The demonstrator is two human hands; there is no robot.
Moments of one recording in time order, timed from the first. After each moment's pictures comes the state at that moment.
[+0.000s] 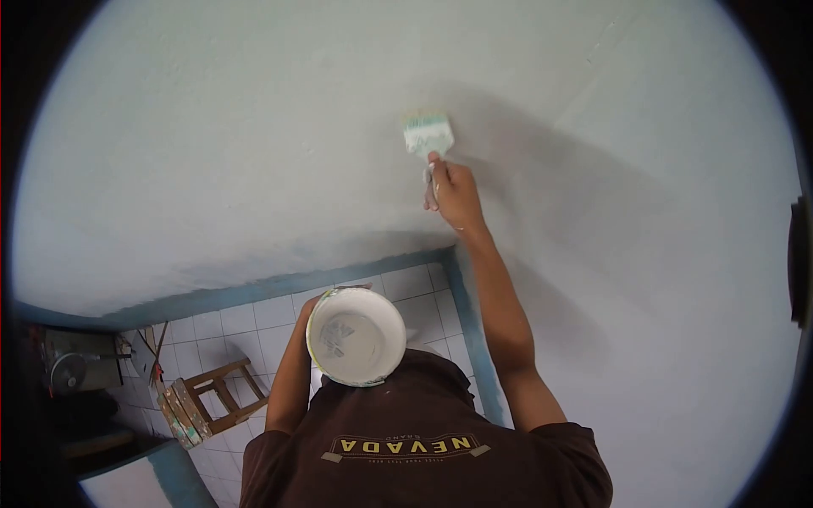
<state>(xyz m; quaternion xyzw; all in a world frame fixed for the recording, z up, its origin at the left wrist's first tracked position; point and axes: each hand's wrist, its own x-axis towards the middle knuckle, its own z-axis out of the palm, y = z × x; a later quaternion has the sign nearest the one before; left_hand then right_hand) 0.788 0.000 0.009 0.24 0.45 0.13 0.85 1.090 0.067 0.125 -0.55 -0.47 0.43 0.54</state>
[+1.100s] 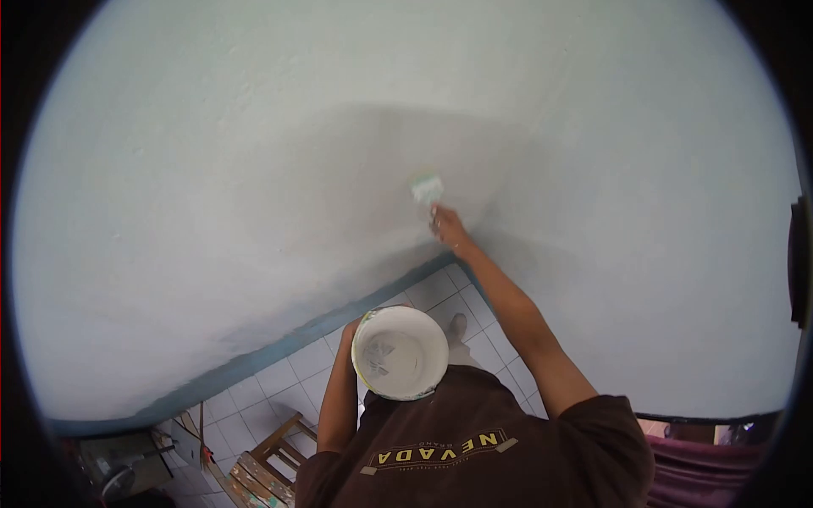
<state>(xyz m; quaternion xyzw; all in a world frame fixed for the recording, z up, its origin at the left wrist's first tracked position) 0.769 0.032 -0.054 0.28 0.31 -0.01 0.91 1.097 0.060 -0.037 -0.56 -0.35 0.46 0.59</state>
